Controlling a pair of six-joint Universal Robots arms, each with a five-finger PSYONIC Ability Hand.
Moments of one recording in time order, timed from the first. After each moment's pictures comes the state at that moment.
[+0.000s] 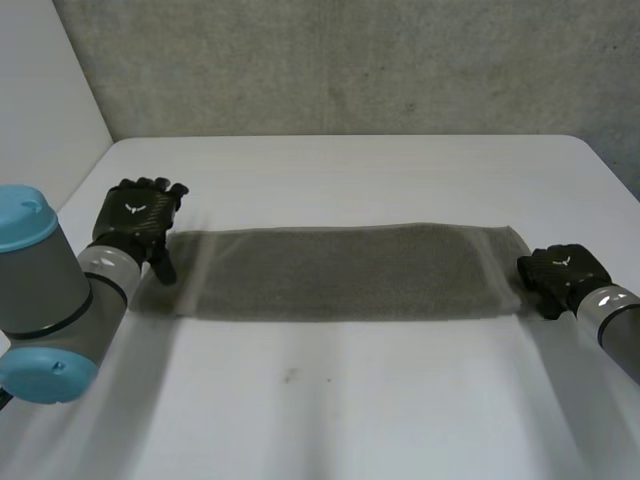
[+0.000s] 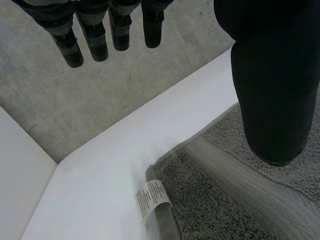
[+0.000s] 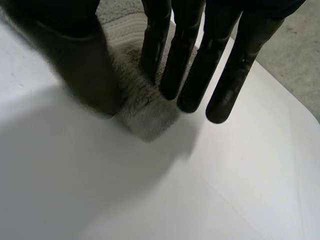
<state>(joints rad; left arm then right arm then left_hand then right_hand) 4.43 -1.93 -1.68 3.45 -1.59 3.43 1.57 -1.04 1.69 -0.22 1.29 2.53 0.17 0.17 0.17 0.17 0.02 1.12 1.11 1.10 1.10 0.93</state>
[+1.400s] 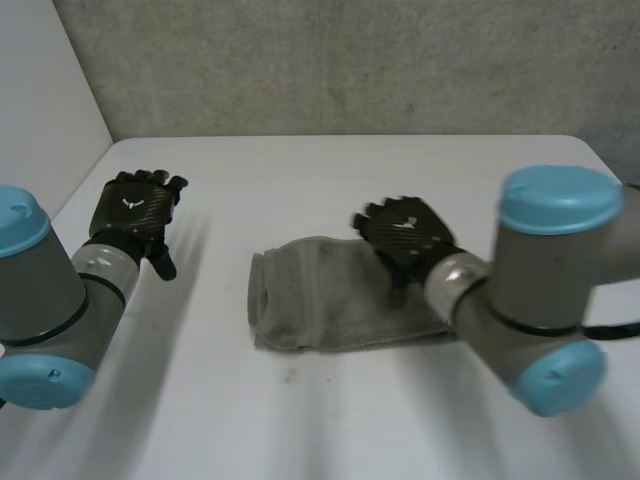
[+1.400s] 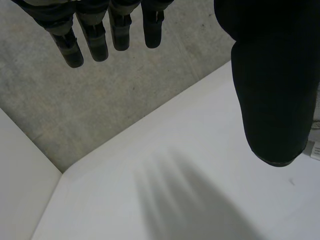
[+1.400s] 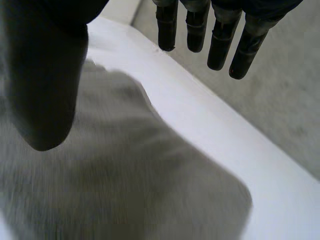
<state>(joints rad) 4.42 -1.88 -1.71 3.47 -1.60 3.43 2.11 -1.09 1.42 -0.03 1.44 2.80 0.17 0.16 0.16 0.17 0.02 0.23 0.25 0.24 0.25 0.06</state>
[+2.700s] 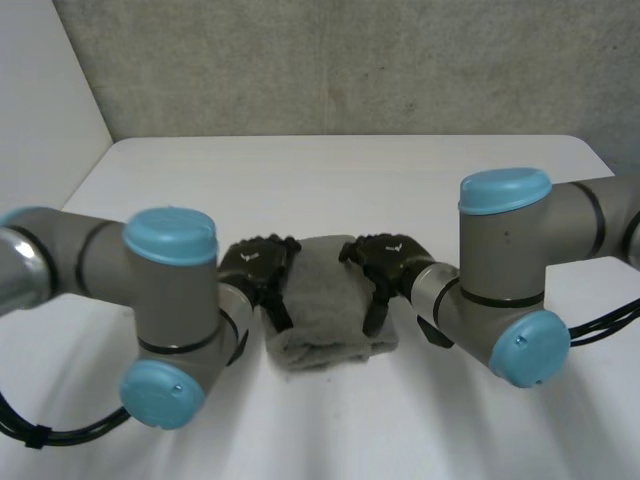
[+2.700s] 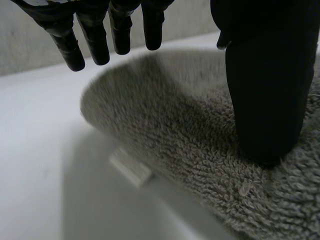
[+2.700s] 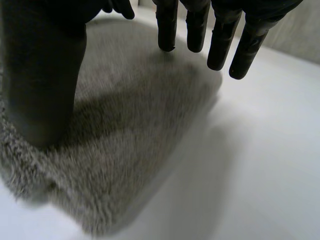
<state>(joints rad) 4.09 -2.22 -1.37 3.18 -1.68 3.04 2.14 -0.85 1.17 0.18 1.39 3.04 0.20 0.21 0.21 0.21 0.03 0.23 0.25 0.24 0.25 0.06</state>
